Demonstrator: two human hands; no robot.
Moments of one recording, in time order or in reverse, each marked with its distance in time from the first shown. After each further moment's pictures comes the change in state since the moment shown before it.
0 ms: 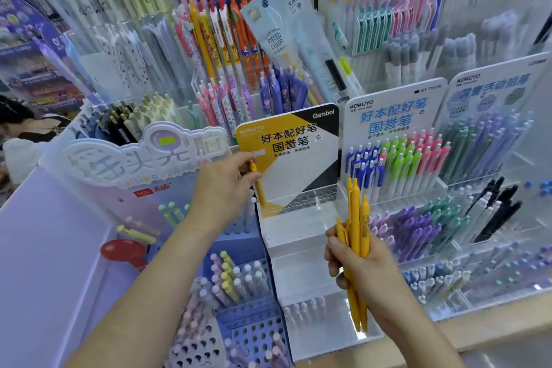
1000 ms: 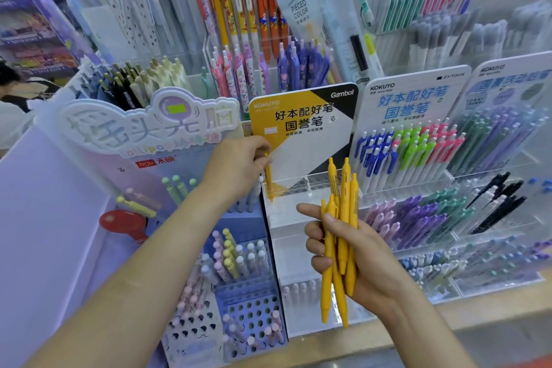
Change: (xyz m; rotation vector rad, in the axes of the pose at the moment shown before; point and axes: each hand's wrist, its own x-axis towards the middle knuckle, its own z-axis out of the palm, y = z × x) left_hand 0.009 -0.017 0.011 0.075 -0.174 -0.015; right_hand 0.004 -0.008 0.023 0.545 -0.365 0.257
